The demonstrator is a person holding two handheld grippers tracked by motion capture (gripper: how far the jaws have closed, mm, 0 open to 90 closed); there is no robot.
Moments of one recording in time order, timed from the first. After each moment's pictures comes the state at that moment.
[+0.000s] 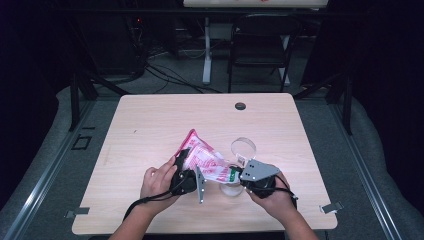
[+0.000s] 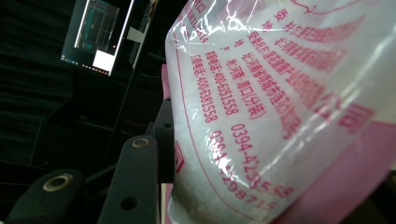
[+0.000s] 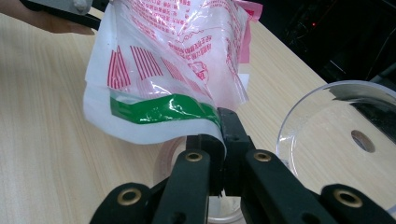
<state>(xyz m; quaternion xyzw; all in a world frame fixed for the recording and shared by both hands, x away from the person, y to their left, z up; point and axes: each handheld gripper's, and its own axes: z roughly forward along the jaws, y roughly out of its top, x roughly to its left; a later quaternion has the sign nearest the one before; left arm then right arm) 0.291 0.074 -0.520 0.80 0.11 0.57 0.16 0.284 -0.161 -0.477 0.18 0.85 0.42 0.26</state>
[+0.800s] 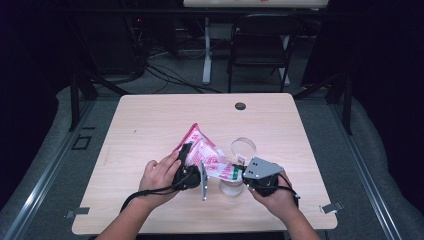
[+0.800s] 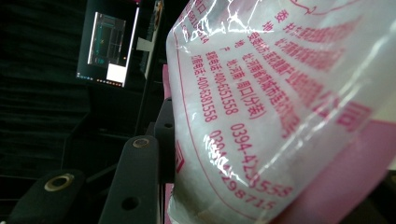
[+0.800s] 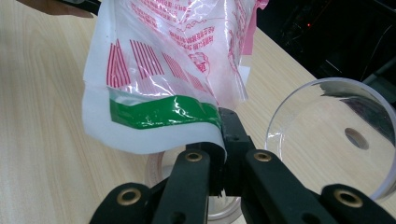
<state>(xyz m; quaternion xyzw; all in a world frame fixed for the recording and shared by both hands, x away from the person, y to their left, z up) 0.295 0.067 -0.499 0.79 0.06 0.60 0.12 0.286 -0.167 -0.475 0.19 0.84 0.42 0.27</state>
